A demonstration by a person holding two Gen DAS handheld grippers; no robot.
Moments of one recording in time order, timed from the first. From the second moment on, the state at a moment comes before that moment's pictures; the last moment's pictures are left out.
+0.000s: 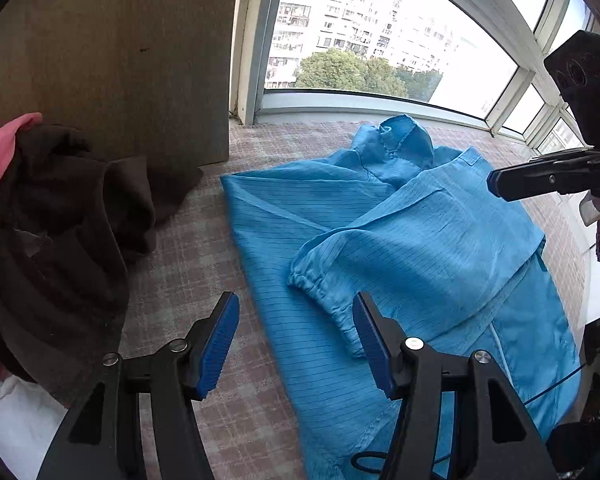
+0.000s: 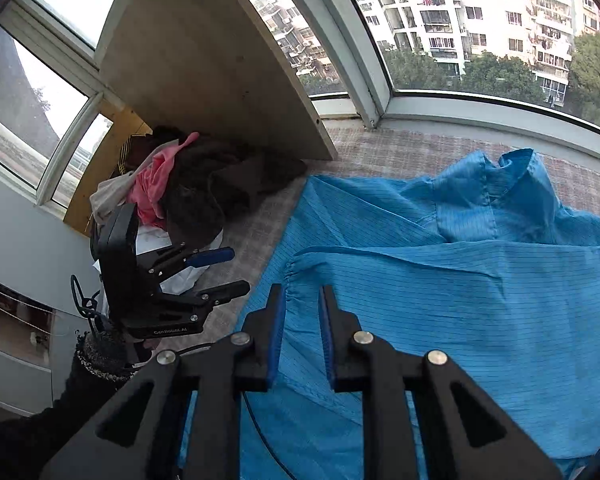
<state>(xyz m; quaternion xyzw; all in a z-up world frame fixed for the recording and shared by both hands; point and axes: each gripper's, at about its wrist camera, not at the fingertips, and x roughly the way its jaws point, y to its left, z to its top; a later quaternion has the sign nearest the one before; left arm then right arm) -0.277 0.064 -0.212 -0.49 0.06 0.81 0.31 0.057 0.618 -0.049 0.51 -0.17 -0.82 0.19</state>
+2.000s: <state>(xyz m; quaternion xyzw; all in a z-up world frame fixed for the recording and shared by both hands) -0.278 0.146 -0.277 -0.54 0.19 0.78 0.26 0.103 0.878 -0.190 0.53 -0.18 -0.82 -0.09</state>
